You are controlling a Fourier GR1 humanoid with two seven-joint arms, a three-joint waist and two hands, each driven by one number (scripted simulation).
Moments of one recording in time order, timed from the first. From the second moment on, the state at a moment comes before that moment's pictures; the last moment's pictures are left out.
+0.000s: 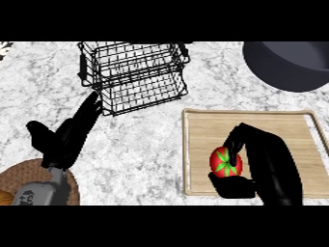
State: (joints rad) left arm -0.12 0.10 -0.04 -1.55 0.10 -0.07 0.22; right arm -0.09 -0.06 0.36 -2.03 0.95 0.21 0.72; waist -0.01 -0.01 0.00
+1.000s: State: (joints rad) left arm -0.14 0.09 -0.03 -1.54 0.09 -0.08 0.23; right arm -0.93 -0.01 0.18 -1.96 0.85 0.43 0.99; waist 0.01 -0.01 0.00
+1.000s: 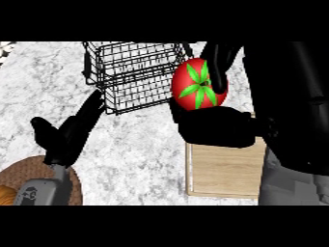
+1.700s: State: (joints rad) left arm -0.15 0.09 -0.04 -1.55 0.10 -0.10 0.25; right arm -1.30 0.00 0.03 -1.27 0.84 0.16 0.91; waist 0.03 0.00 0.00
